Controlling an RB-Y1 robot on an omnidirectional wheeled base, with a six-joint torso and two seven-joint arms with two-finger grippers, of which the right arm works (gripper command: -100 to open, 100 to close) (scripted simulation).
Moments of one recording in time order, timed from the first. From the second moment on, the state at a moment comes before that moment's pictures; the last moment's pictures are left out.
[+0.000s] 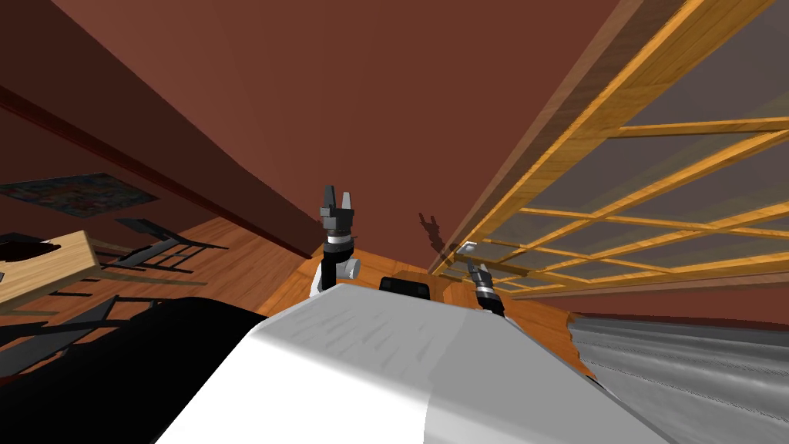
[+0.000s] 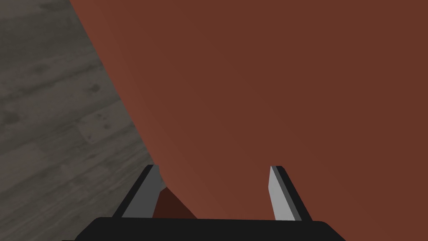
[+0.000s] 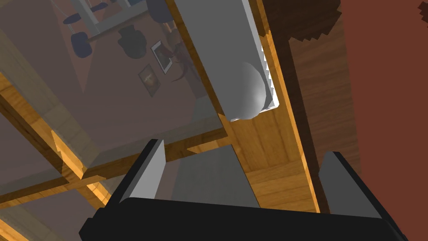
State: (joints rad) arm 0.03 -0.37 0.00 -0.52 -0.12 -1.07 0.84
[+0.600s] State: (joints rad) arm 0.07 -0.39 0.00 -0.52 -0.10 -1.10 0.99
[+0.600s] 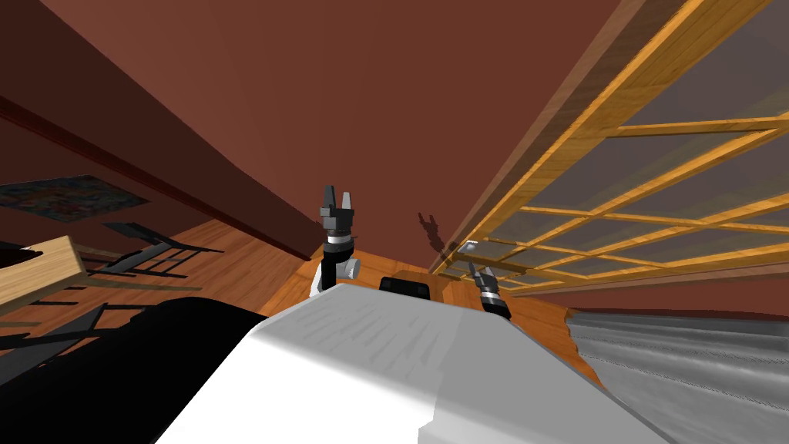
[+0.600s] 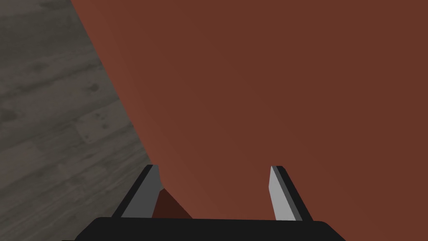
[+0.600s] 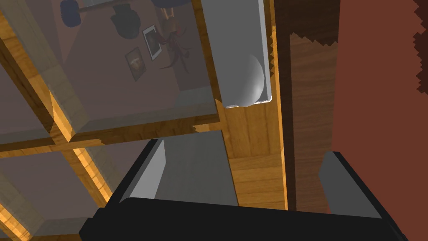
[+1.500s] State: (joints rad) arm 0.08 -0.42 -0.01 -0.48 -0.08 -1.14 1.13
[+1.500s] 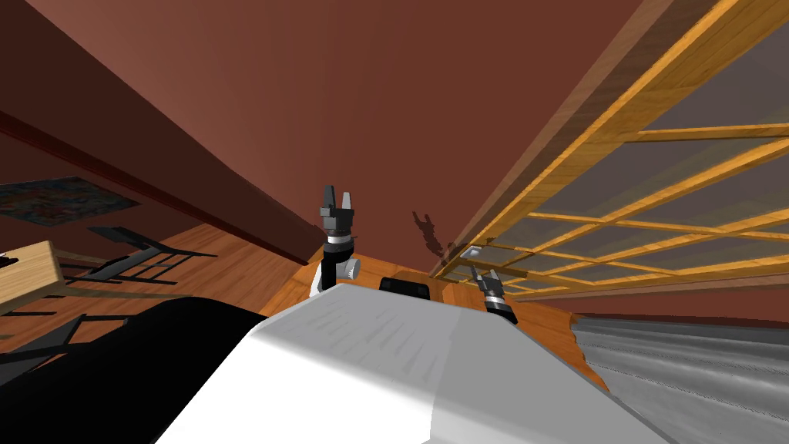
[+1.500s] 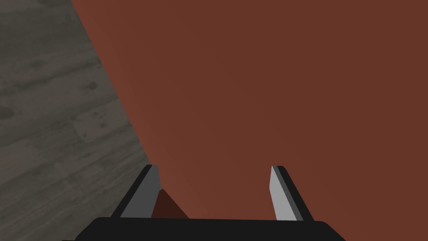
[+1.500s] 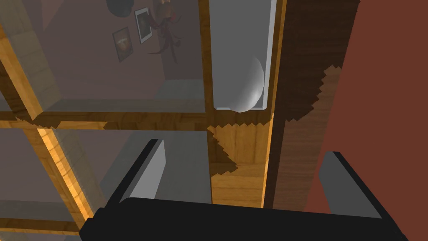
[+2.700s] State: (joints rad) arm 0.07 -0.41 -0.02 -0.49 -0.09 -1.11 1.12
